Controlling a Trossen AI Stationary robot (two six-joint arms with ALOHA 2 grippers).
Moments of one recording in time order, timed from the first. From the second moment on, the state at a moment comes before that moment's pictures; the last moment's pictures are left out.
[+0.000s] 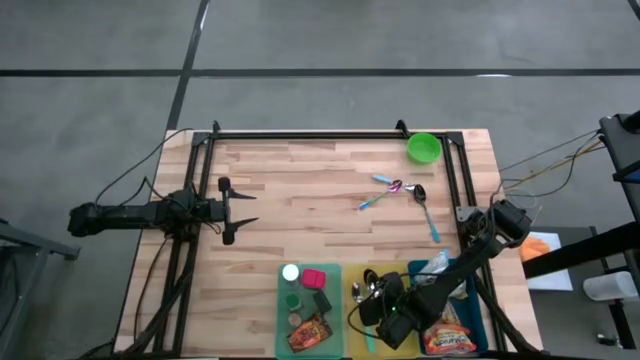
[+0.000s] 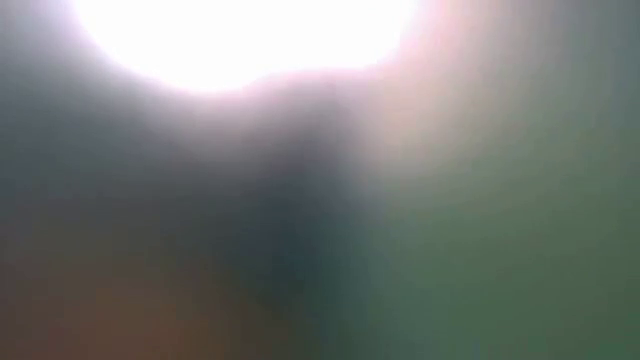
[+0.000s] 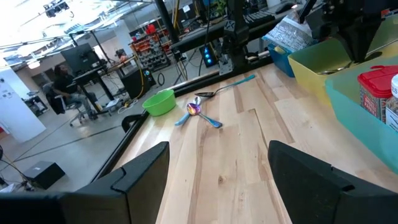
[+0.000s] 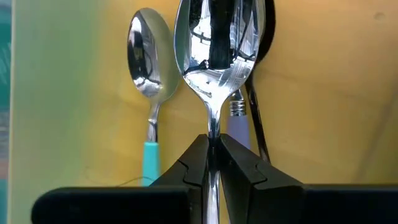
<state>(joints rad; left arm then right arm) 0.05 0.13 0.00 0.03 -0.07 0.39 0.75 1.91 1.27 -0.75 0.30 2.10</state>
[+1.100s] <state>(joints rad) 0.05 0.13 0.00 0.03 -0.07 0.39 0.75 1.90 1.24 -0.70 0.32 2.12</state>
